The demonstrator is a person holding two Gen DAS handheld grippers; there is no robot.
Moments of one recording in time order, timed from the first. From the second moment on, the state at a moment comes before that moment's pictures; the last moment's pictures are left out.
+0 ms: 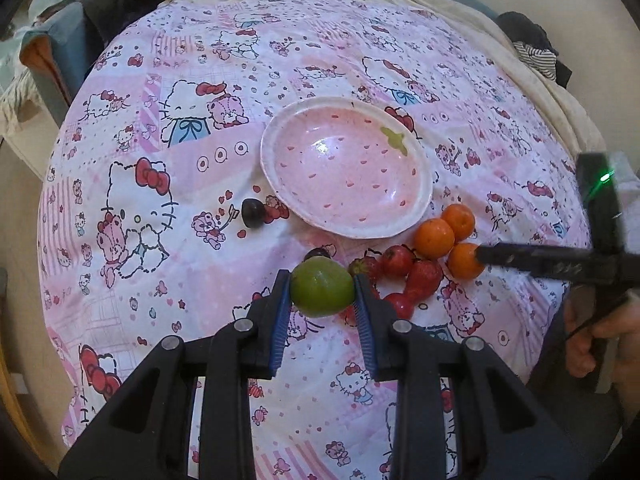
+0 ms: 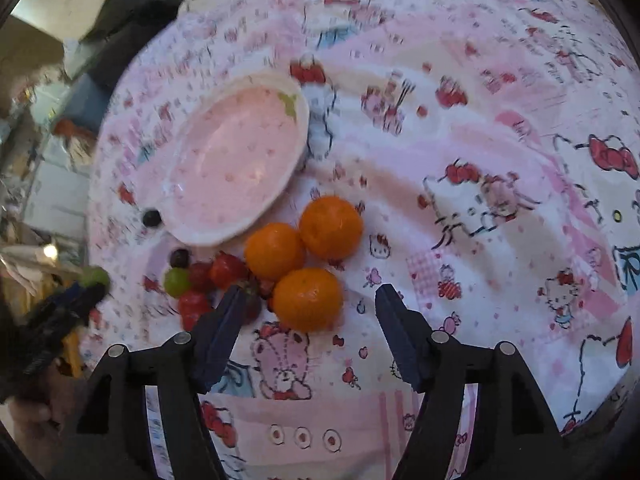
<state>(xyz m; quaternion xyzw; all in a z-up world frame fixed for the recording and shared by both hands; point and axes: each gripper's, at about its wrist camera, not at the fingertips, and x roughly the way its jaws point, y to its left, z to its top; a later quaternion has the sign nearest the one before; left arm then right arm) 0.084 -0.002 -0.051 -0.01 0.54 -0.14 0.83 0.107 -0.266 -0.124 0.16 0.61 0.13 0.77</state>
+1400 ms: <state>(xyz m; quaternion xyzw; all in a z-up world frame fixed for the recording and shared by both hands) 0.219 -0.033 -0.076 0.02 0.52 -0.11 0.85 0.249 -0.229 -0.103 0.19 0.54 0.20 0.79</state>
